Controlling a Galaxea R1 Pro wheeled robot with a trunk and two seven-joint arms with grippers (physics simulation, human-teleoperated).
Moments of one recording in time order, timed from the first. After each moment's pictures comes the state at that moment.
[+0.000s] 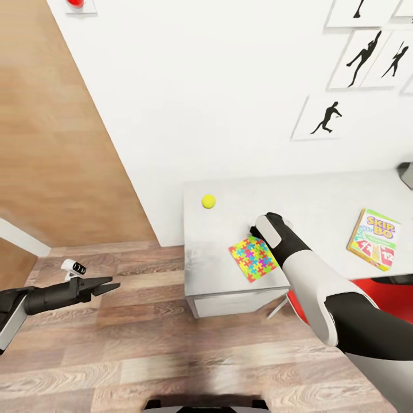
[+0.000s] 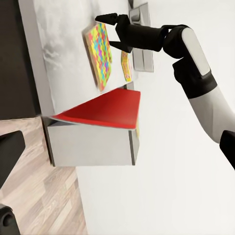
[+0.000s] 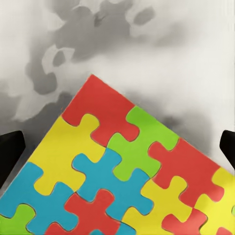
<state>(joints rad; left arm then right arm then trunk) -0.56 0.51 0.06 -1.02 0.46 0.97 -1.49 -1.23 0.09 0.14 -0.49 -0.64 0.56 -0.74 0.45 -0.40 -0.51</state>
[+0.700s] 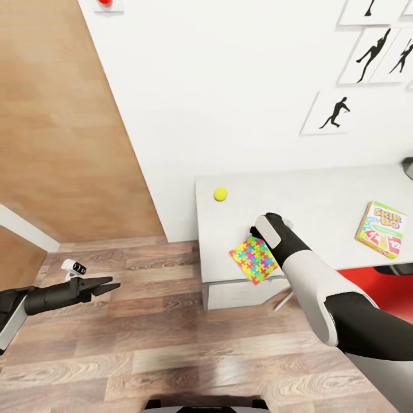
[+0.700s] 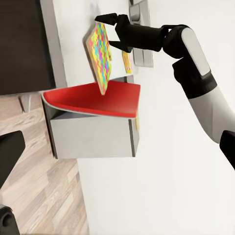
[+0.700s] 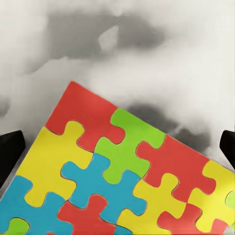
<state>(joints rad) -0.56 0.51 0.06 -1.02 0.46 0.97 -1.49 -1.23 0.09 0.14 -0.49 -0.64 0.56 -0.74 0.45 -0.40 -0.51</state>
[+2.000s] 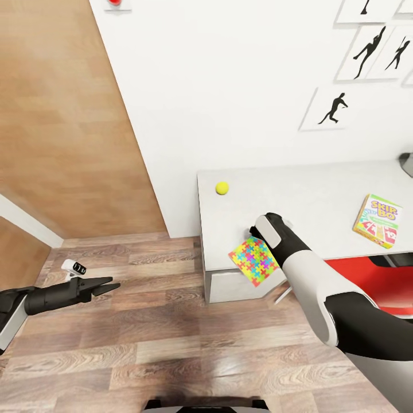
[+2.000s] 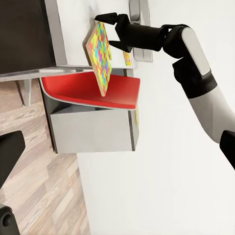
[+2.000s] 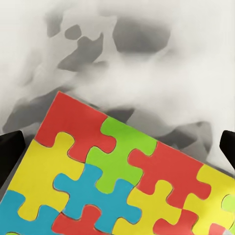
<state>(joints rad) -0.56 0.51 0.06 -1.02 0.46 0.97 -1.49 -1.23 0.09 0.14 -0.49 -0.65 0.56 -0.74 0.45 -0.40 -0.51</state>
